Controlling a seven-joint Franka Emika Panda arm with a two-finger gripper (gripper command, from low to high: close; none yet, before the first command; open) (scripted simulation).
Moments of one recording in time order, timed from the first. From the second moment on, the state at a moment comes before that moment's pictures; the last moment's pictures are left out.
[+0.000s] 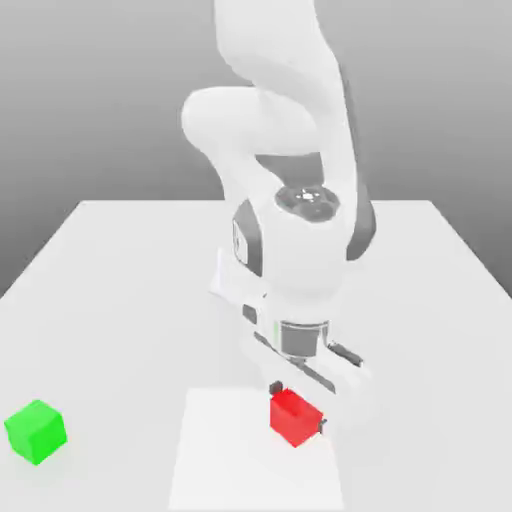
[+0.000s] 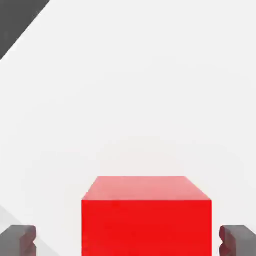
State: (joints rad) arm -0.12 0.26 0.19 -2.74 -0.31 2.99 2.02
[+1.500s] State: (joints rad) arm -0.62 0.14 0.01 -2.45 0.01 2.60 2.16
